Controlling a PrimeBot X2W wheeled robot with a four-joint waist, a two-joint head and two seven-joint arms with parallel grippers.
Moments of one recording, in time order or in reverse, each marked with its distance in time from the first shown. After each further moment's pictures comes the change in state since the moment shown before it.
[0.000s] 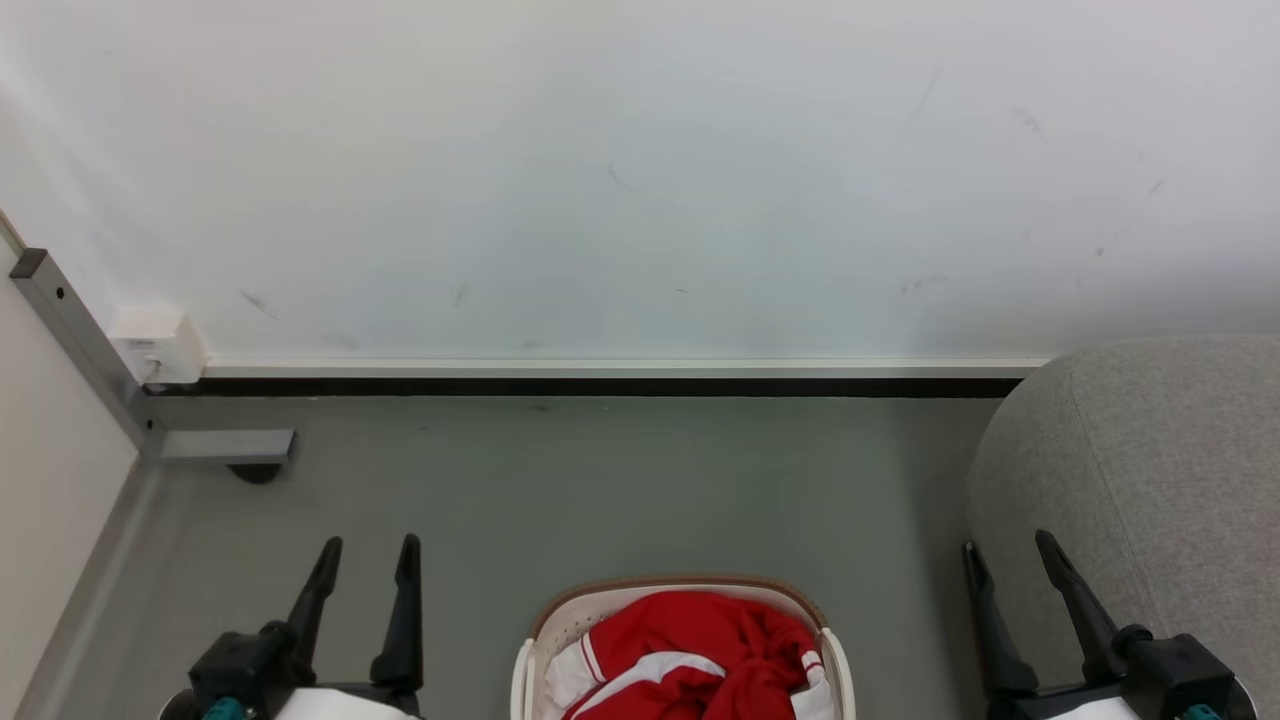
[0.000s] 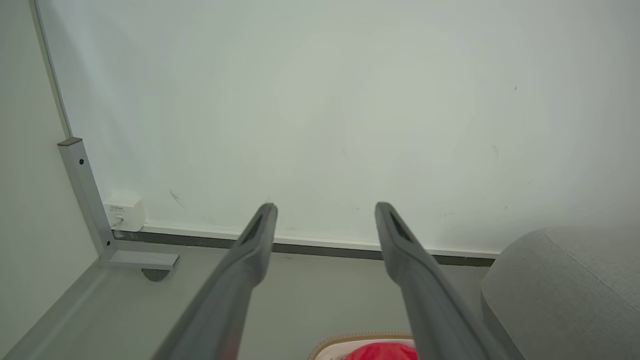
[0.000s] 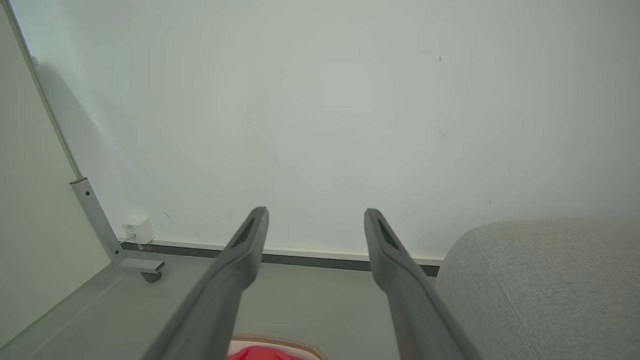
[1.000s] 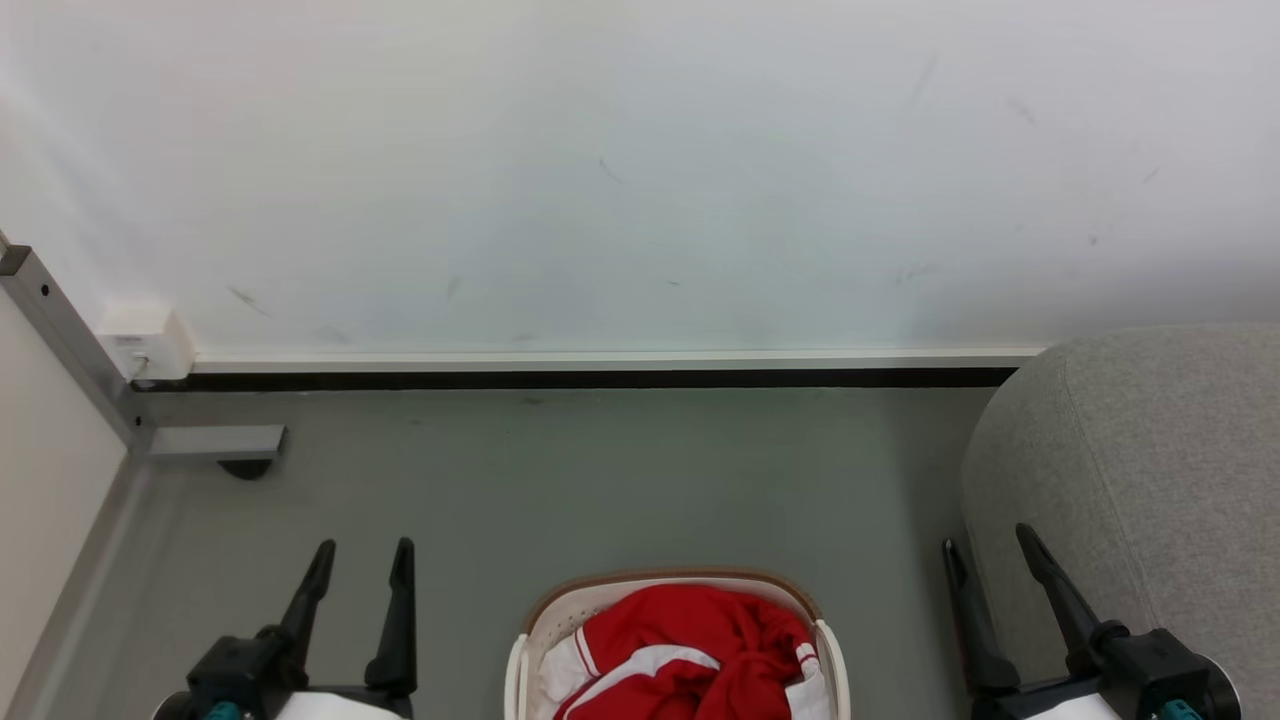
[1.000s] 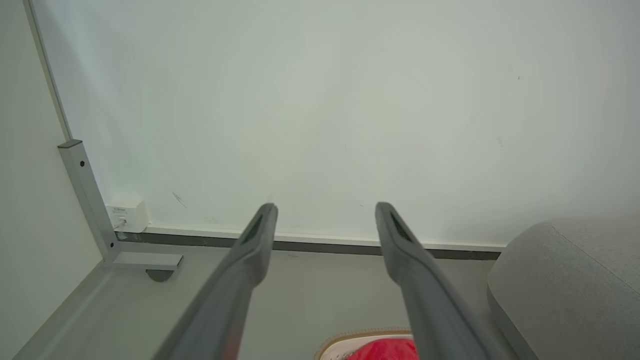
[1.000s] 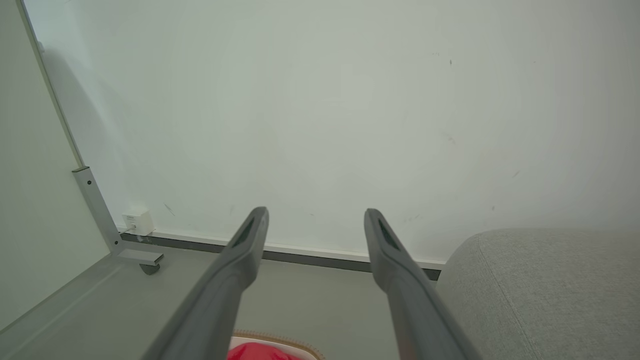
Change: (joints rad) left arm -0.002 -0.004 0.021 0.019 0.040 -0.014 -0.024; right arm -0.016 0.008 0.016 0.012 -0.054 0.000 -0.011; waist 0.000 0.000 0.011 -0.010
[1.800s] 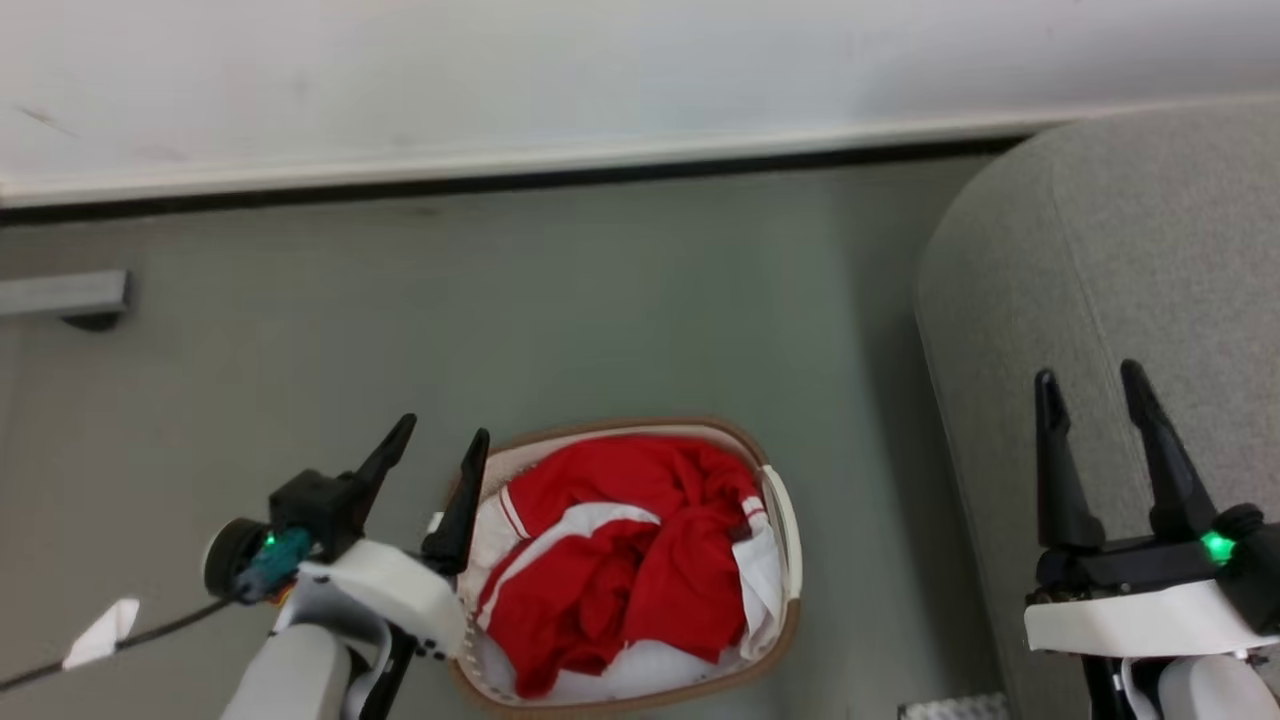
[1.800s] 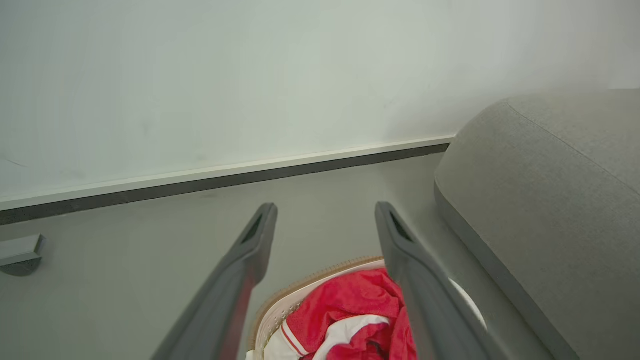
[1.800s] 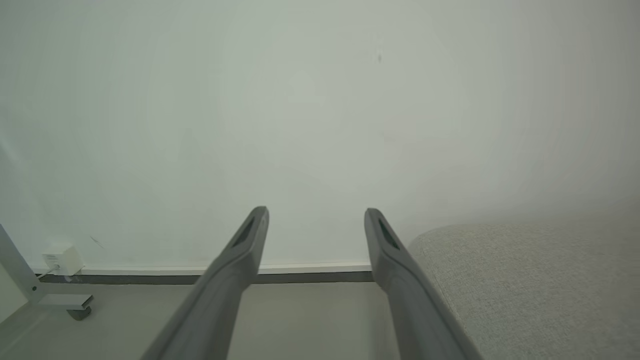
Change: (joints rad) left arm -0.290 0.123 -0.215 0.180 -0.064 -0.016 0.053; right arm -0.128 0.001 -0.087 -0.173 0.050 0.000 -0.003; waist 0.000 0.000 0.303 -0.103
